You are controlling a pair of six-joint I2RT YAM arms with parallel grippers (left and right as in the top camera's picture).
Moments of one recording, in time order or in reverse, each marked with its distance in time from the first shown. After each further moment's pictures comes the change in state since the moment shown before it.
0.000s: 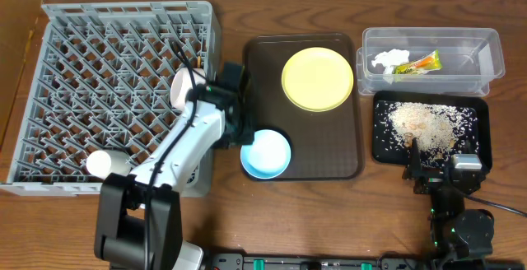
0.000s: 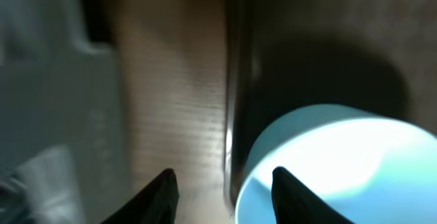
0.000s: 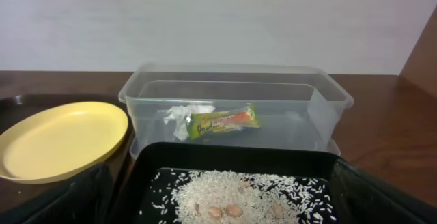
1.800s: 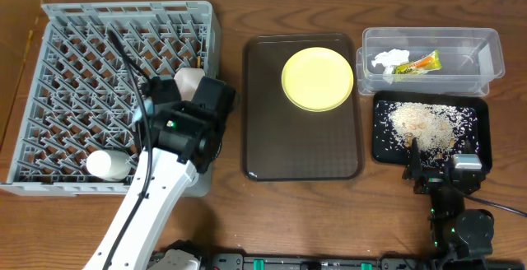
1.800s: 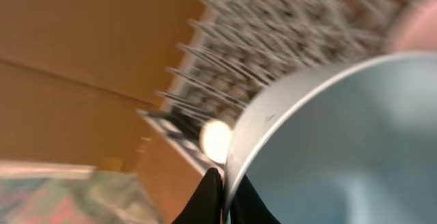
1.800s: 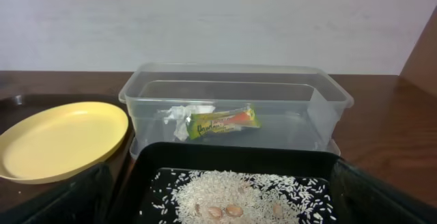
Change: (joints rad) left arm -0.040 -0.368 0.109 -0.410 -1.073 -0.218; right arm 0.000 0.000 0.000 0.000 0.000 0.000
